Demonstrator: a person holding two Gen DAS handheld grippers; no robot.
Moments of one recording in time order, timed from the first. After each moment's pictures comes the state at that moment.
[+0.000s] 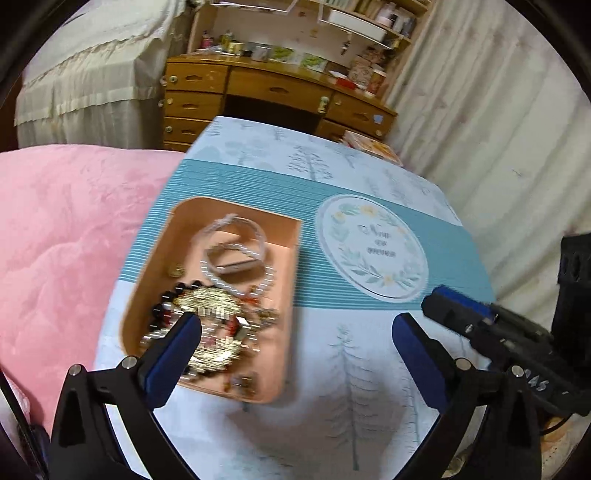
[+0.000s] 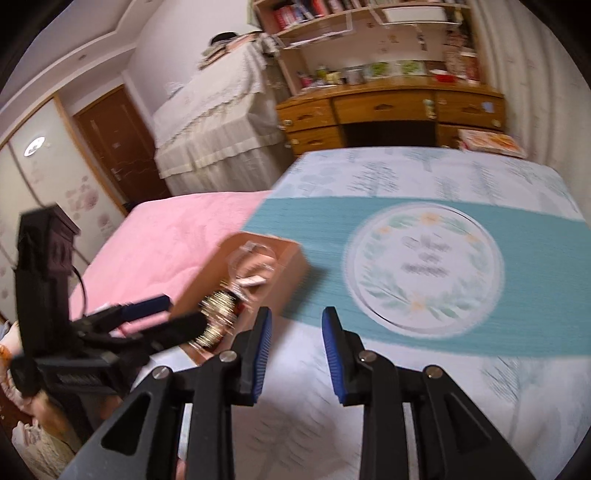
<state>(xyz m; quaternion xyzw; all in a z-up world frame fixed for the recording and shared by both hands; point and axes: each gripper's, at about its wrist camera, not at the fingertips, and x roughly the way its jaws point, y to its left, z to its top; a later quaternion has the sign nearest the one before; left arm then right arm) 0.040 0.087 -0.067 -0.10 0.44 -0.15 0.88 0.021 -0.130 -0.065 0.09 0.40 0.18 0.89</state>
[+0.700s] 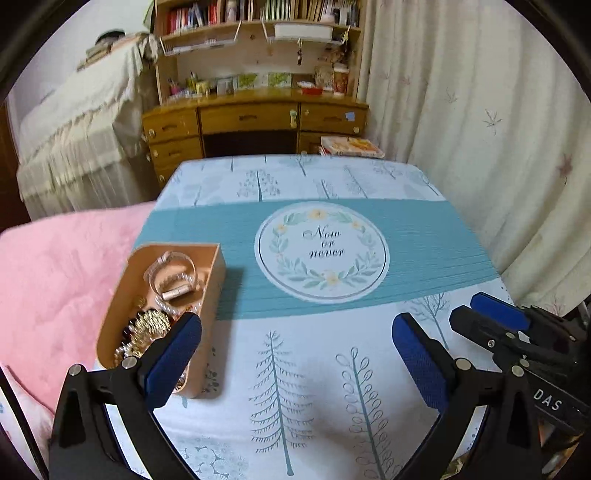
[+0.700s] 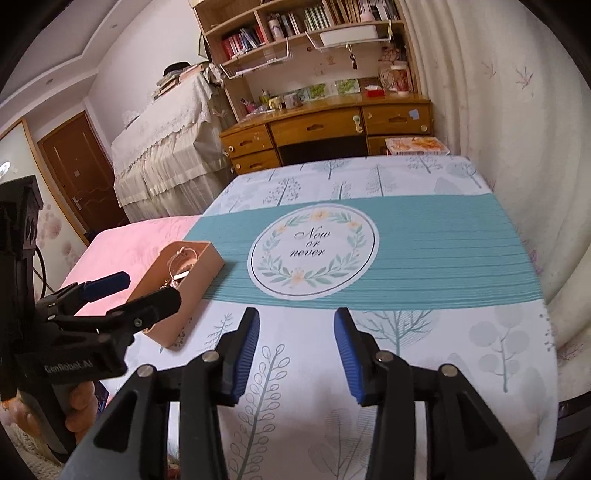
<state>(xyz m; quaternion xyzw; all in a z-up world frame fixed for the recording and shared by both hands) -0.004 -0.028 -0.024 0.03 0.39 -0.12 0.91 -0.040 -0.219 -0.043 0.10 0.36 0.10 0.92</state>
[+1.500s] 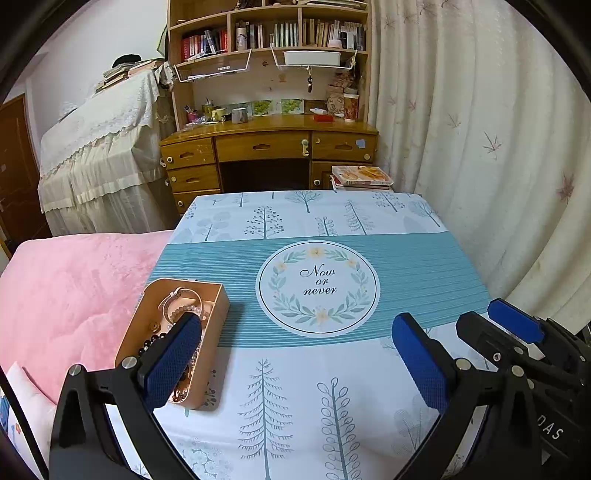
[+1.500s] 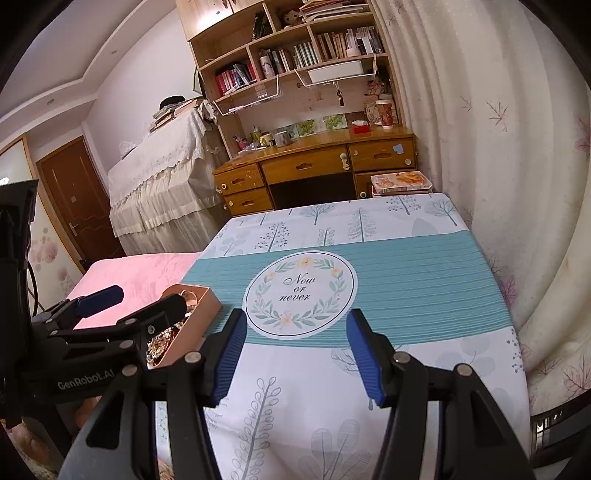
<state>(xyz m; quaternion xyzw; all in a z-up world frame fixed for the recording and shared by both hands) -0.016 -0.058 0.019 0.03 0.35 -0.09 0.93 -0.051 -0.237 -0.007 0.11 0.30 0.07 0.94</state>
